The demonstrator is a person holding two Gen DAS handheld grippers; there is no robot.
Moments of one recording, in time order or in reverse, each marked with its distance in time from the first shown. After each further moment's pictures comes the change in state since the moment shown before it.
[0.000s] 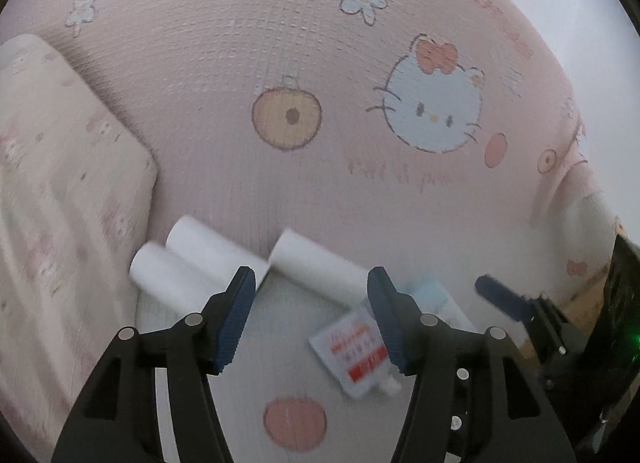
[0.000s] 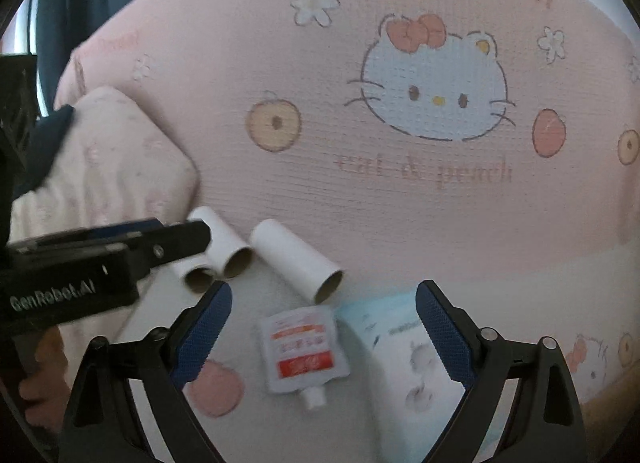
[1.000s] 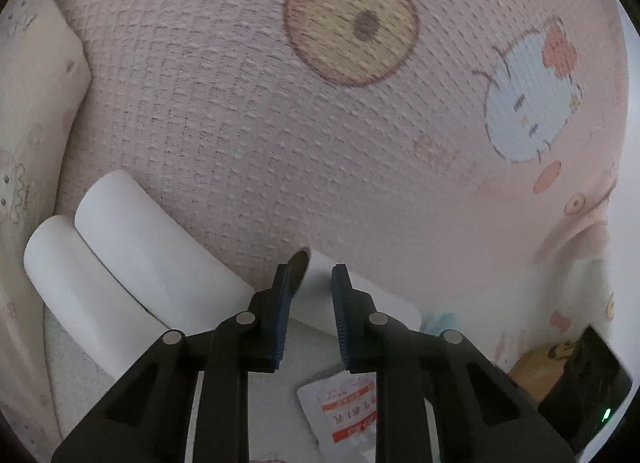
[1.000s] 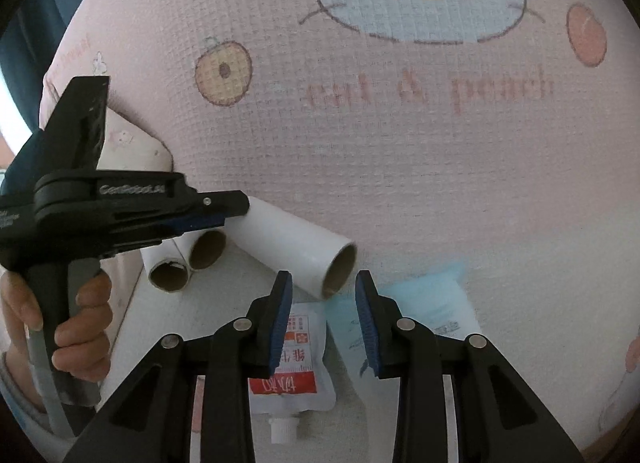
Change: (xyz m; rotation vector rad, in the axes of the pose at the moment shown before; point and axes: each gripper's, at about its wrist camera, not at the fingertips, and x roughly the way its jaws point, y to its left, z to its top) left arm 0.113 0.027 0.013 -0.227 0.272 -0.094; right arm 0.068 -0.049 -0.009 0.149 0.198 0.187
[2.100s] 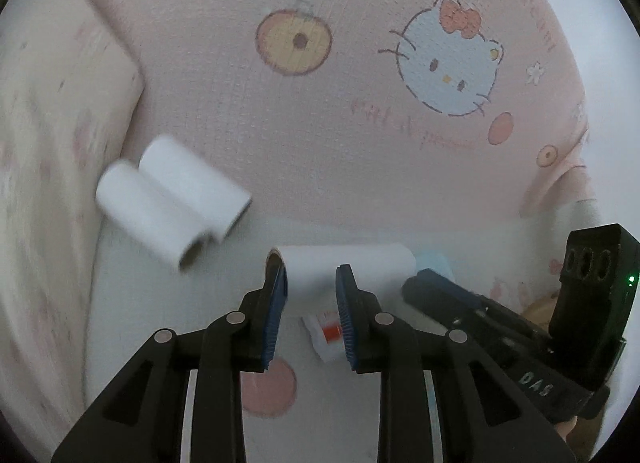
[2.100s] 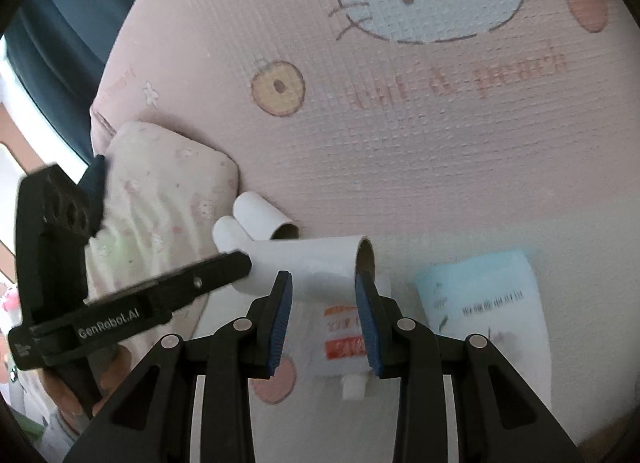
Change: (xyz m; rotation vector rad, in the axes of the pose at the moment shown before) left arm -0.090 0.001 -0.079 0.079 -0.084 0.010; right arm -0.056 -0.005 -0.016 0.057 -0.007 0.249
